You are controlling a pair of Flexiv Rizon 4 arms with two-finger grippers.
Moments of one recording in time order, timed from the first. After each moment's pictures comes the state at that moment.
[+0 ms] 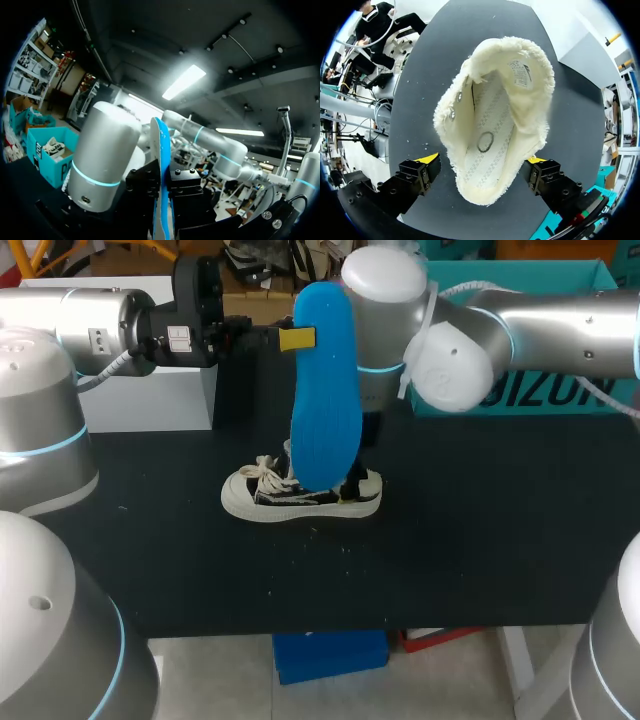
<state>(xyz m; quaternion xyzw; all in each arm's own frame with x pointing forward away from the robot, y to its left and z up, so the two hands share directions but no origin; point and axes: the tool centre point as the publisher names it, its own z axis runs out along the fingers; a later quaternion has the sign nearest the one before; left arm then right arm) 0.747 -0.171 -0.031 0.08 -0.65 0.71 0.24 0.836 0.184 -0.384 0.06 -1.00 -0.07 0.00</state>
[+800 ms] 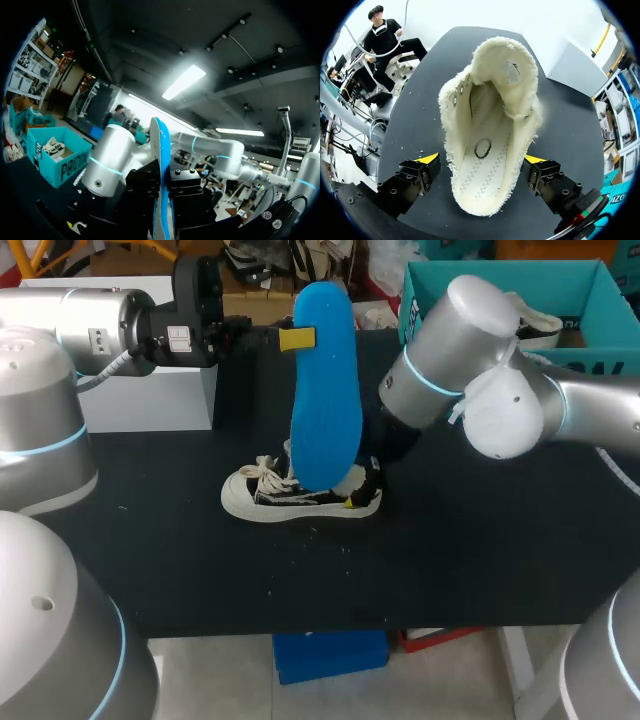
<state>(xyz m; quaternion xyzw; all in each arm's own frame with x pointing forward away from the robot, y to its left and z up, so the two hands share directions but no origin) 0.747 -0.171 -0.031 0.08 -0.65 0.71 0.24 0.838 0.179 -0.399 0.05 -0.97 -0.23 -0.01</state>
